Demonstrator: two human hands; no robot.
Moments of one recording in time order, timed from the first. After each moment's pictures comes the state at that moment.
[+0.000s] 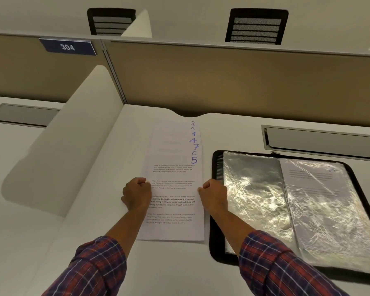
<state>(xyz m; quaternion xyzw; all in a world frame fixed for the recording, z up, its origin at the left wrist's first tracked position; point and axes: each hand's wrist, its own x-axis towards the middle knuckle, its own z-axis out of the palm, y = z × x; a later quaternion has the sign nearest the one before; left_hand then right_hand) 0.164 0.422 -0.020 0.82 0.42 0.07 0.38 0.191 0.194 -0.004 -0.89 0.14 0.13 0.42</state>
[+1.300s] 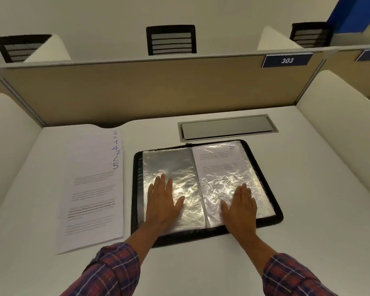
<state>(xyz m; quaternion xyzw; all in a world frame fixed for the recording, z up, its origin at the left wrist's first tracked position) 0.125 0.116 -0.012 0.99 -0.09 -0.03 0.13 0.065 -0.141 -0.020 -0.98 0.17 0.02 0.13</state>
